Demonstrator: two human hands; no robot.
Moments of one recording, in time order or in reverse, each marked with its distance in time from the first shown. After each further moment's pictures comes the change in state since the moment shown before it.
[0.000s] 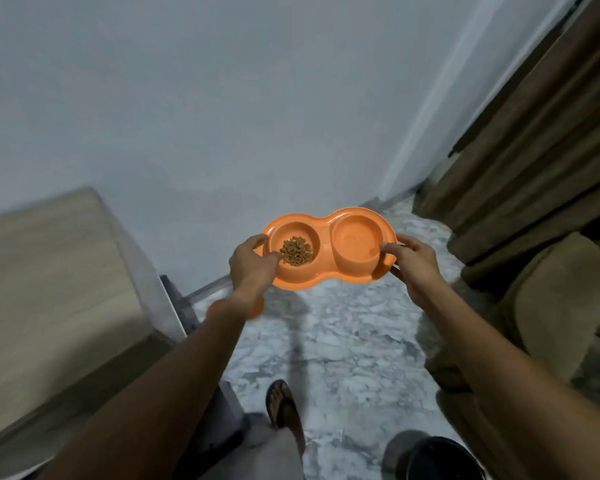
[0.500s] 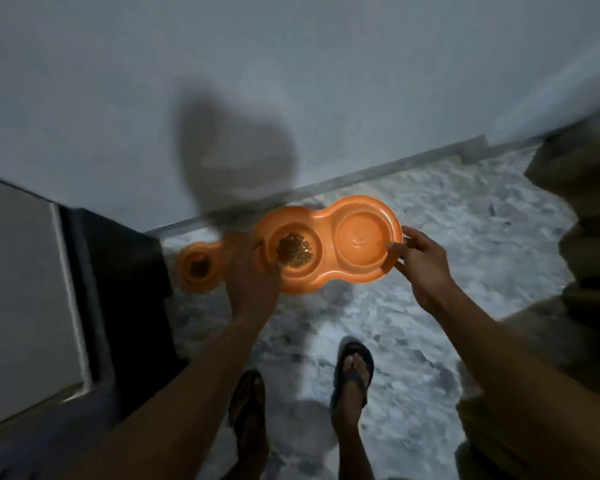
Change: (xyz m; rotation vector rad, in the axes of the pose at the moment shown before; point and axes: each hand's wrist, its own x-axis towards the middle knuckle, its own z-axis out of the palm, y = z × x) left_hand 0.242 -0.277 0.240 0.156 0.290 -0.130; right_hand 0.374 0.212 0.122 -0.206 -0.219 0.255
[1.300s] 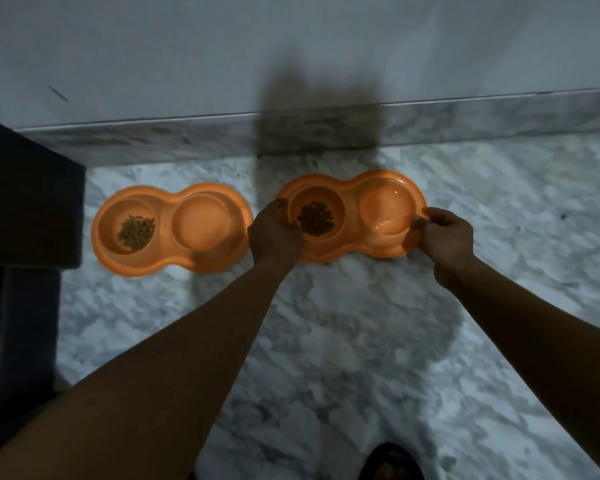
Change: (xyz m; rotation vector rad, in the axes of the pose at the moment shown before) left_hand 0.175 -0.247 0.274 0.023 0.001 -0.293; right_hand 0.401 0.242 0.137 -0.228 -0.009 -0.066
